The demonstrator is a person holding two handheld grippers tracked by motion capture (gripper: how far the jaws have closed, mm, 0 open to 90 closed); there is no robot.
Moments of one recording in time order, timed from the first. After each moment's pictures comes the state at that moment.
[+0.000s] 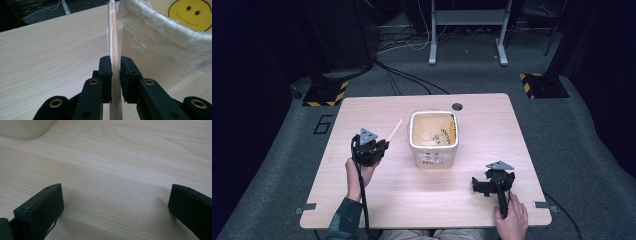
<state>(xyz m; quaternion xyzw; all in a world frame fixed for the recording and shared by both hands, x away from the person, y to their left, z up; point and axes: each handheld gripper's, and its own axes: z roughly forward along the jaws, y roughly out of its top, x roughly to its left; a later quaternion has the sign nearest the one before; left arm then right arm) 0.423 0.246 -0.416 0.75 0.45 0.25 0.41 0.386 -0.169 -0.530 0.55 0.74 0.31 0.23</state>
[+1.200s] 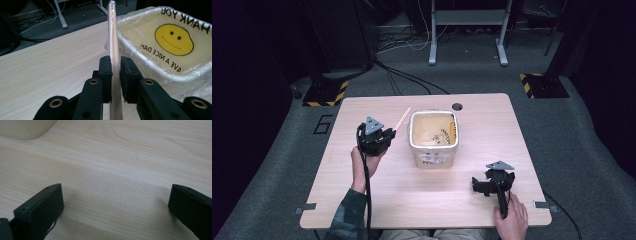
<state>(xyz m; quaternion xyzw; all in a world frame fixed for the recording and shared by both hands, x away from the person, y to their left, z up) 0.435 0.225 -0.383 0.75 0.42 0.27 0.43 0.386 -0.169 -0.530 0.55 0.74 0.31 0.23</state>
